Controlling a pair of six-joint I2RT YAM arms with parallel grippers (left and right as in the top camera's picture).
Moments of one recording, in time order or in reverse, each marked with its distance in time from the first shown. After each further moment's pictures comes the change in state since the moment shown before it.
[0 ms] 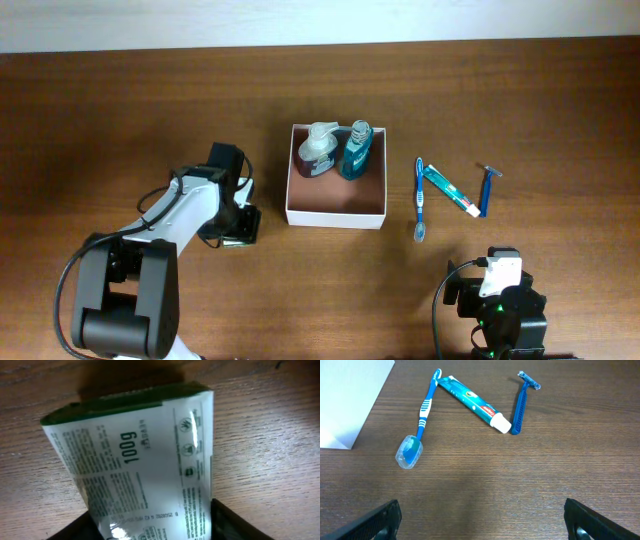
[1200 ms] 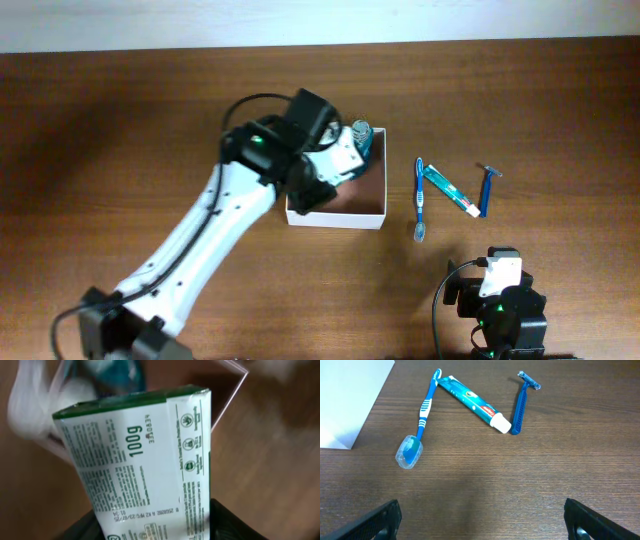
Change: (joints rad) left arm -0.413 -0.087 0.584 -0.306 0.023 0.590; right arm 0.000 0.000 0.000 0.000 0.000 0.000
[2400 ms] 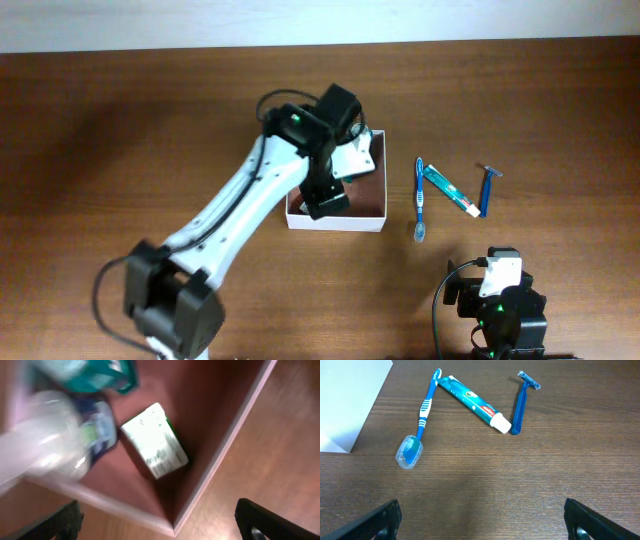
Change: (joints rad) left arm -0.019 0.177 0.175 -0.143 -0.050 0.054; right arm 0.000 0.000 0.000 0.000 0.000 0.000
